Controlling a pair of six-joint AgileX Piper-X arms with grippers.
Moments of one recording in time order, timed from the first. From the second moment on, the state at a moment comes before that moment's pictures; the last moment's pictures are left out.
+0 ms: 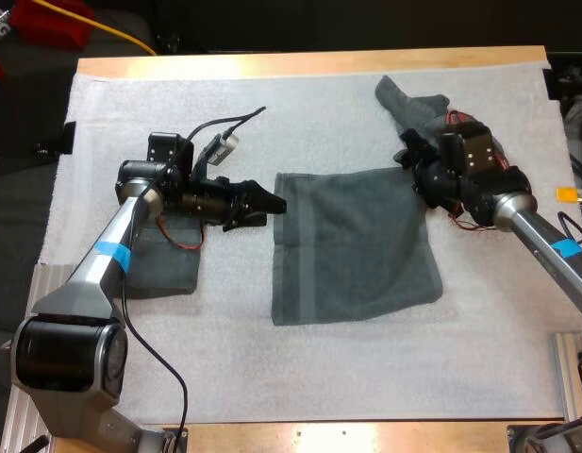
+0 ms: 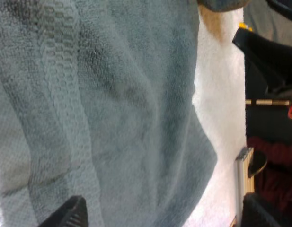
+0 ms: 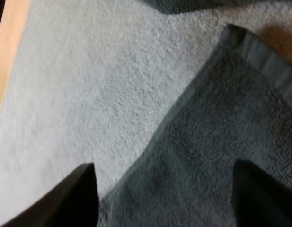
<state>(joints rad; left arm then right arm) -0.07 1.76 -1.16 0.81 1.02 -1.95 0.32 1.69 -1.09 0.36 -0.15 -0.71</state>
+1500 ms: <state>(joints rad) -0.49 1.18 -1.16 1.24 0.28 -1.76 0.32 1.15 -1.09 1.19 -0.22 -1.50</state>
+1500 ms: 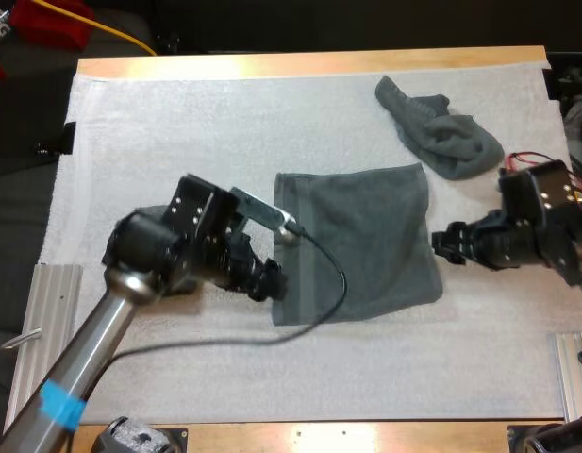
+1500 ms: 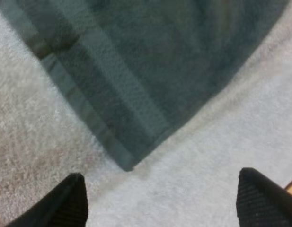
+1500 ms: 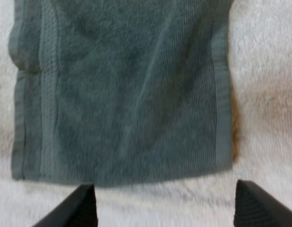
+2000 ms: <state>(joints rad) -0.66 0.94 -1.16 1.24 0.20 -1.94 0.32 0.91 -1.09 1.31 -0.22 -1.50</state>
